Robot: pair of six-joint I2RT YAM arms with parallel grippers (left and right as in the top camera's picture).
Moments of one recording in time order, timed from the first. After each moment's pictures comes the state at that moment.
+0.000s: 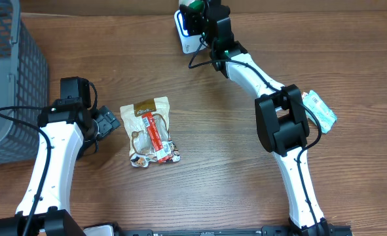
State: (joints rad) left arm 0.12 1.45 1.05 -0.96 -0.10 -0.63; right arm 0.39 2.55 2.07 0.26 -0.03 0.33
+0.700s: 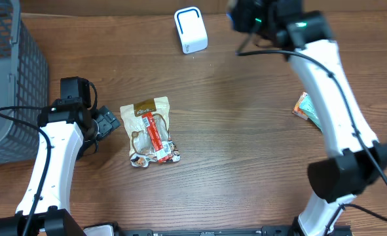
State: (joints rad) left arm 0.12 1.45 1.05 -0.96 -0.10 -0.63; right arm 0.26 1.93 2.09 -0.97 -0.02 0.33
